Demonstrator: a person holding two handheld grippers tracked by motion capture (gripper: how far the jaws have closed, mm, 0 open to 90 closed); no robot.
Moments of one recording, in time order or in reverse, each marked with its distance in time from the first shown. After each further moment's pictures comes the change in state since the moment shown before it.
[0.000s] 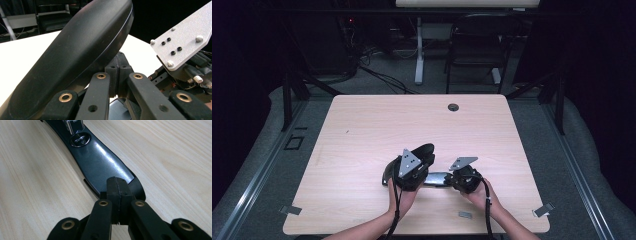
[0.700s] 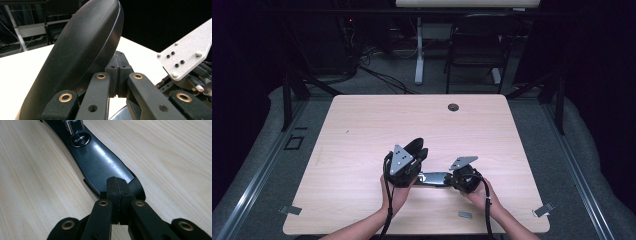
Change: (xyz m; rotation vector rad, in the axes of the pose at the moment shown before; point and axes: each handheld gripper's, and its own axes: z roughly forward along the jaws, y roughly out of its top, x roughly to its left) left arm 0.012 0.013 -0.016 -0.047 0.039 0.030; right arm -0.001 0.001 0.000 0.009 -0.002 0.002
